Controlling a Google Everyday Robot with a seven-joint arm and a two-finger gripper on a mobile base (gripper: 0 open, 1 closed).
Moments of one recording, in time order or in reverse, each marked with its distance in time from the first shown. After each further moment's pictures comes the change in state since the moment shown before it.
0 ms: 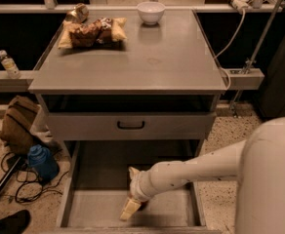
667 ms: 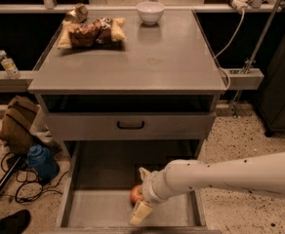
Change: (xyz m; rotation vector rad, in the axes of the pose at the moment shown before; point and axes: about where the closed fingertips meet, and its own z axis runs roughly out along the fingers) arm 0.002 0.023 -0.073 -0.014 0.019 0.056
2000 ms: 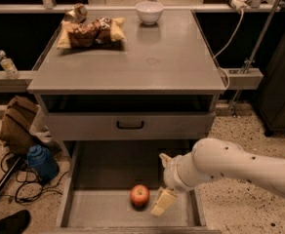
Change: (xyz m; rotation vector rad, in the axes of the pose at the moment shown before) arm -0.002 -0.014 -0.121 0.038 0.050 0.018
